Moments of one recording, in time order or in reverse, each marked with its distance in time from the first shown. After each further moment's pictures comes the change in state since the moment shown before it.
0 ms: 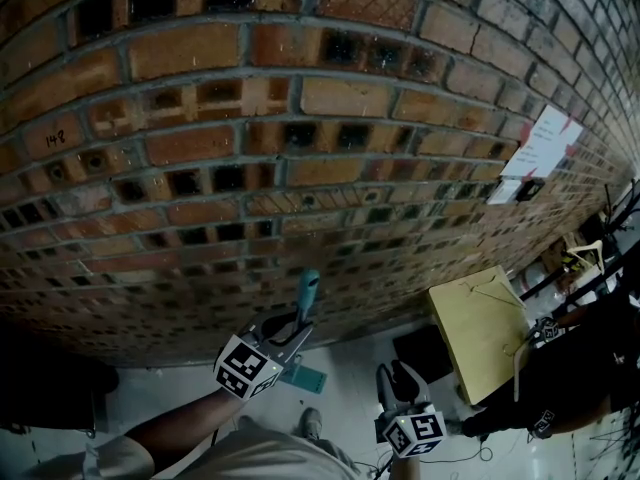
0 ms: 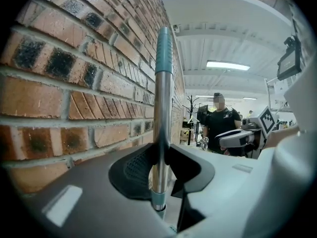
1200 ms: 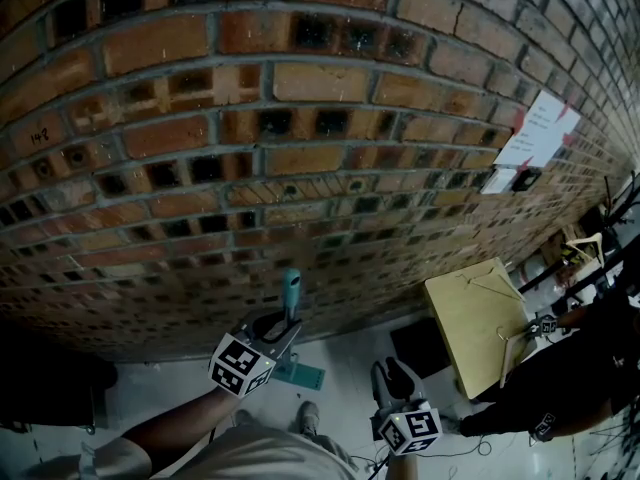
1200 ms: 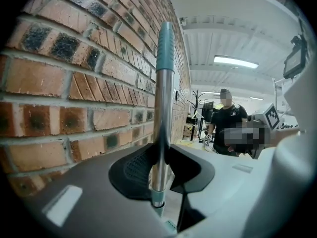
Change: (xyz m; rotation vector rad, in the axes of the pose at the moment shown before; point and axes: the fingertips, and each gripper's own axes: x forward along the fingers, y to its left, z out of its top) left arm 0.011 -0.002 -0.029 -0.051 0.067 0.054; right arm -0.007 -0.014 -0.012 0.008 0.024 0.013
